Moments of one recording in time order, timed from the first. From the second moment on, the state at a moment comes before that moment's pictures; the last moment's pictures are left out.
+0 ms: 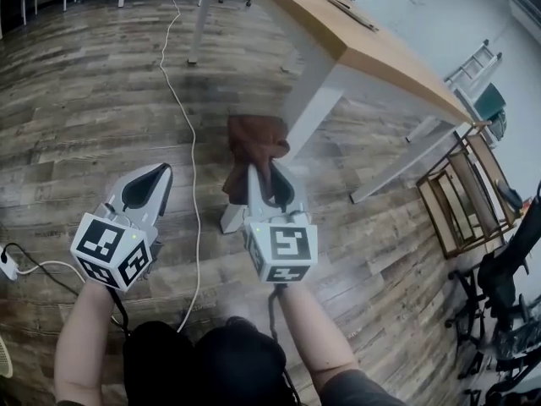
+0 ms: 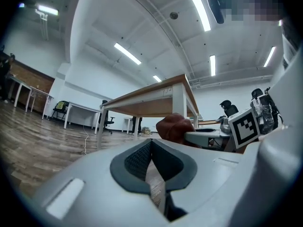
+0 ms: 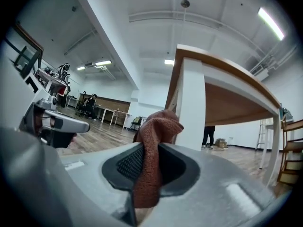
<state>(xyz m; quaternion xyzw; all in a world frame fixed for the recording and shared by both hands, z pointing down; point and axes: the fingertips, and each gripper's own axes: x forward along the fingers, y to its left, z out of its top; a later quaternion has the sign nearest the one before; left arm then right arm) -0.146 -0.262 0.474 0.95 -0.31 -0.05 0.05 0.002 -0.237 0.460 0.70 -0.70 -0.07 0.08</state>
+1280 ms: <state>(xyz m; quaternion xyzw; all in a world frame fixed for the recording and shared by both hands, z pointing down) -0.140 -0.257 0.701 0.93 -0.33 0.04 0.14 0.030 -0.231 0.847 0.63 -0.70 0.16 0.30</state>
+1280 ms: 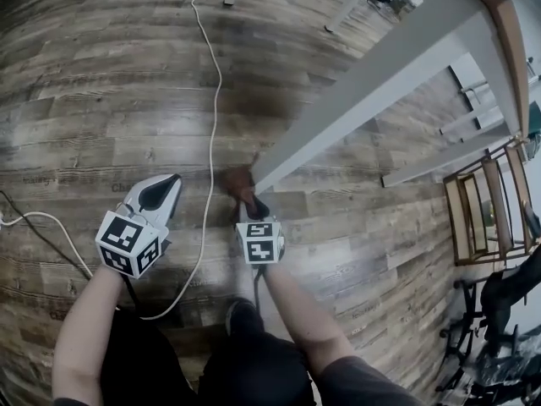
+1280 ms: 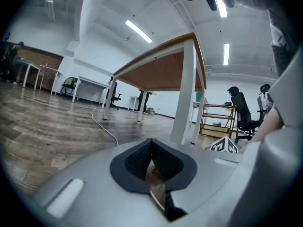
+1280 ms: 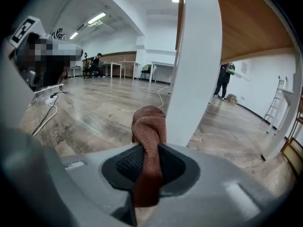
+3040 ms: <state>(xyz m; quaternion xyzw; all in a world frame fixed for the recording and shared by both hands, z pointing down) -0.284 -0.293 0.150 0.81 -0.58 -0.01 0.09 -0.154 -0.307 0.185 0.42 -0.90 0.09 0.12</state>
